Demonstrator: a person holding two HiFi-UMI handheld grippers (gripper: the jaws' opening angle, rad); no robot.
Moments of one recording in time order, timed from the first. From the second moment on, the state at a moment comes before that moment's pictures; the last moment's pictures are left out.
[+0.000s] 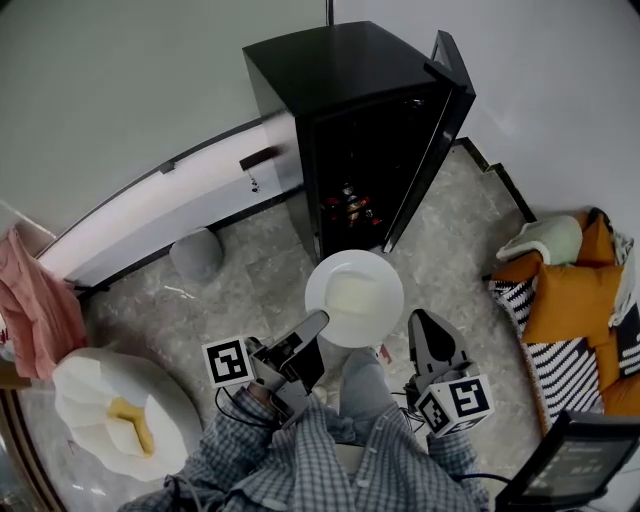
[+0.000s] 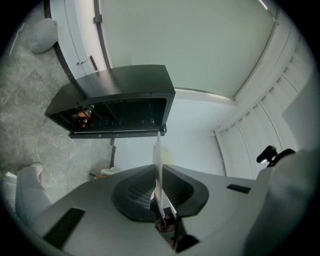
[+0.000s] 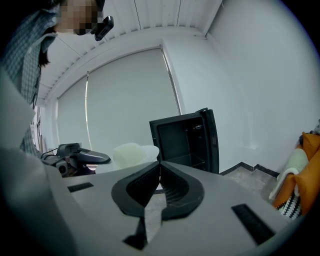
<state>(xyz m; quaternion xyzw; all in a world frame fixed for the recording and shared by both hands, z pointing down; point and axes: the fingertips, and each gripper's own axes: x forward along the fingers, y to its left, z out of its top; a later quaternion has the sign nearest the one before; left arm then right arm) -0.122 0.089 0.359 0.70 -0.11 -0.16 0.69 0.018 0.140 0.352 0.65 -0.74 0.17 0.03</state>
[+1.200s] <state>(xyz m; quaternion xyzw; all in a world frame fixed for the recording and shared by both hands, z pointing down) 0.015 -0.017 0.373 0.68 -0.18 -0.23 0.68 0.148 0.025 0.371 0.57 -0.79 0.24 0.01</state>
